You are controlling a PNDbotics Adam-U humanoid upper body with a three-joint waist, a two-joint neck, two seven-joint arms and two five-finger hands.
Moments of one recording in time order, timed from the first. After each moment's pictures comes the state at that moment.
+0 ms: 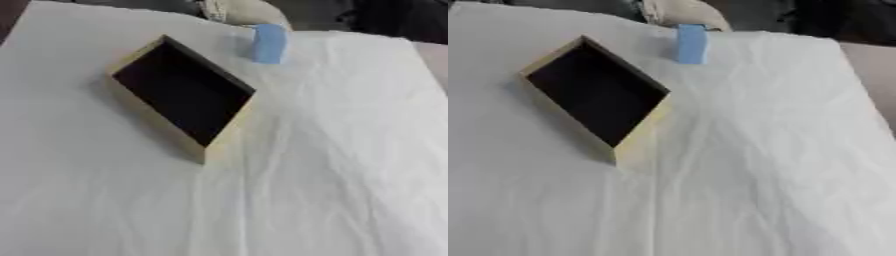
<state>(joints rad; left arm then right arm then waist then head) -0.26 0.42 0.16 -1.98 -0.24 -0.16 0.65 -0.81 -0.99 -0.02 -1.50 0.36 0.21 0.16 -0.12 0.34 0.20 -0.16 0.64</state>
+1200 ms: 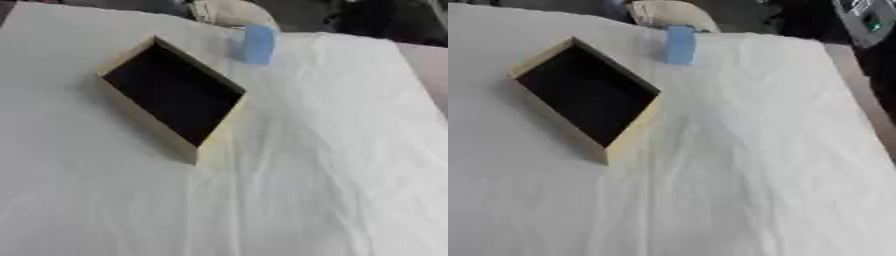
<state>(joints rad) -0.26 0.43 0.15 -1.98 -0.24 -0.16 0.63 -1.13 -0.79 0.18 -0.92 0.71 -0.11 0.51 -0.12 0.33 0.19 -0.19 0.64</state>
